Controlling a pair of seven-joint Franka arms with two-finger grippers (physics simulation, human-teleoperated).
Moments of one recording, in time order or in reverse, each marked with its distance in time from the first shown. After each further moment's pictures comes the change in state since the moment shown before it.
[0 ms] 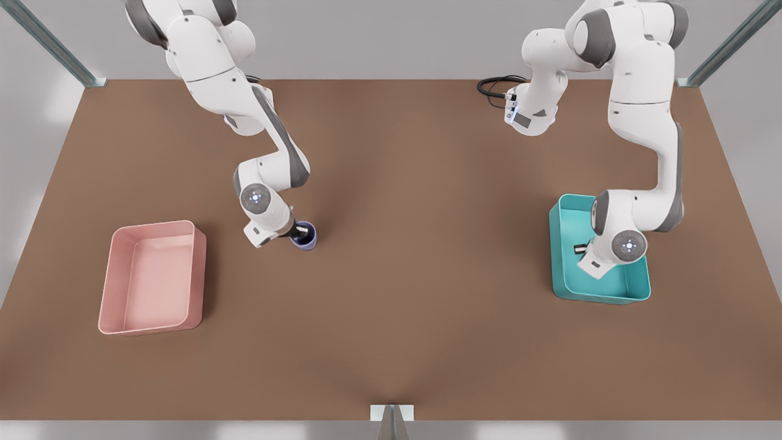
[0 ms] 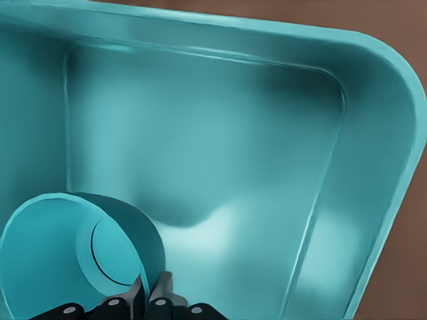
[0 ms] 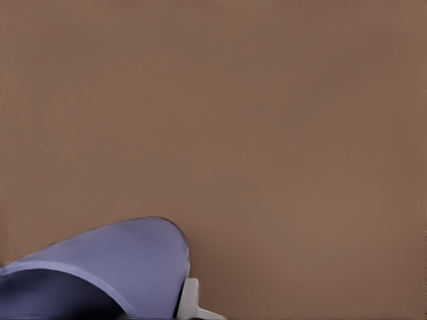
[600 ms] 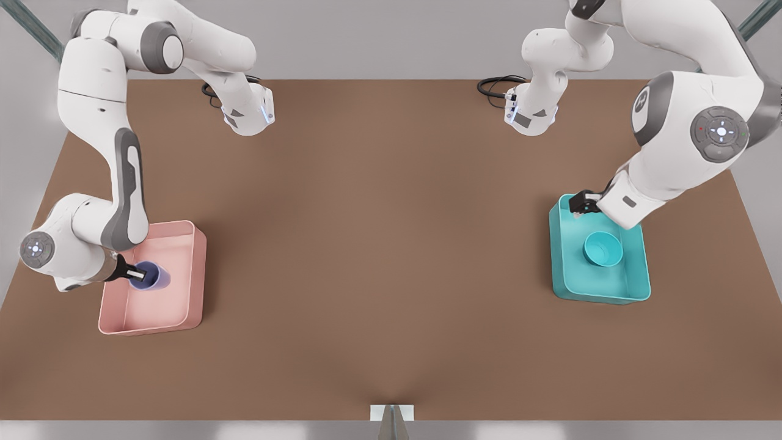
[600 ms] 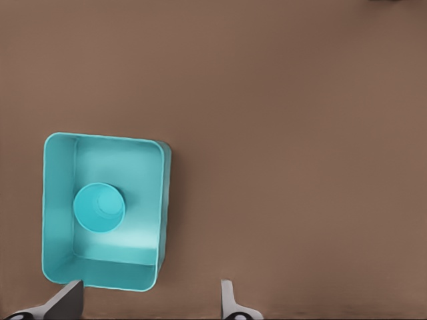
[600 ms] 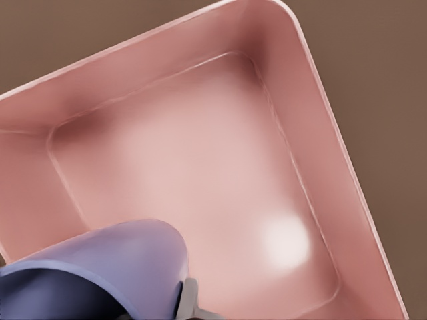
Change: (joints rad) left arm -0.010 -0.222 -0.254 0.719 -0.189 -0.759 0.020; right arm -0.650 0.218 -0.017 0.550 -0.137 -0.395 -0.375
